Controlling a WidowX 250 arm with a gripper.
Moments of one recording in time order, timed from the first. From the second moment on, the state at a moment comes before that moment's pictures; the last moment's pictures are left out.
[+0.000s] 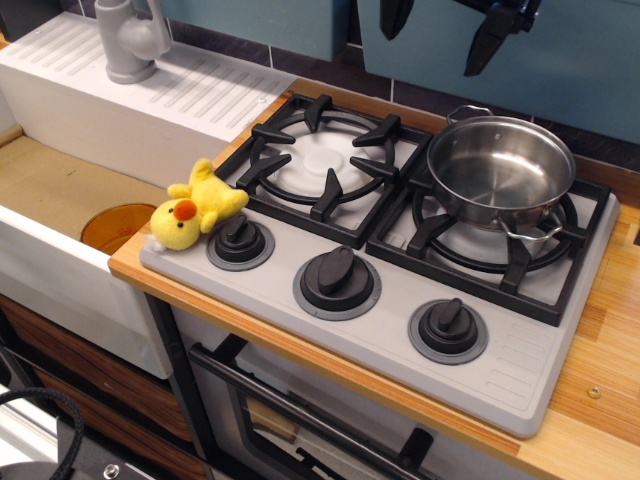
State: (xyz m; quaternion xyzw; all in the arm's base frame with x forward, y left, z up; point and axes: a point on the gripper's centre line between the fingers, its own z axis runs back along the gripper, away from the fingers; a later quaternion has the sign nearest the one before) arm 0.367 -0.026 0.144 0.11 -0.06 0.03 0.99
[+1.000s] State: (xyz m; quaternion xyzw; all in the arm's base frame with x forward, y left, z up) arm 0.375 -0.031 0.104 0.10 -0.07 0.02 0.99
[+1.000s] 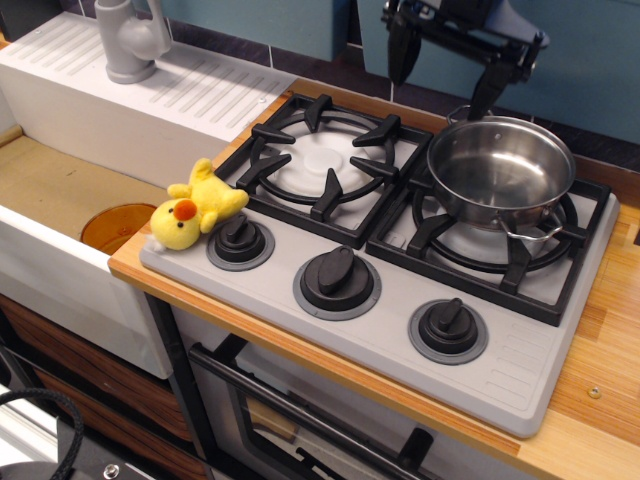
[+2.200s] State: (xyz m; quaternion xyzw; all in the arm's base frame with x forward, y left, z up) arm 0.375 -0.042 0.041 0.06 -0.11 0.02 0.99
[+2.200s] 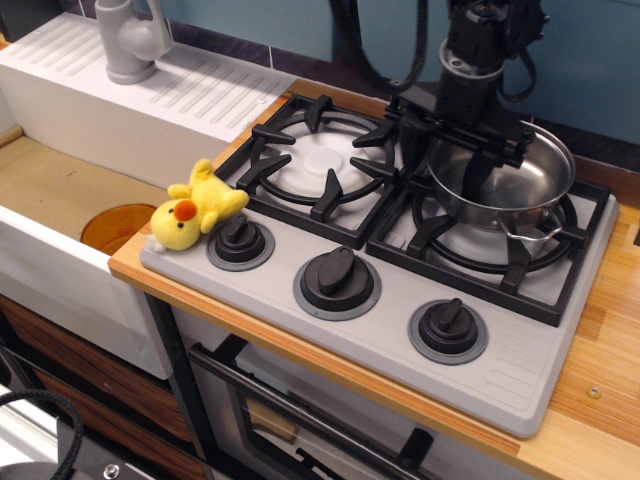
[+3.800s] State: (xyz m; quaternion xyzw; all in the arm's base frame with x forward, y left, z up) arm 0.355 -0.017 0.141 0.17 0.01 0.00 0.99
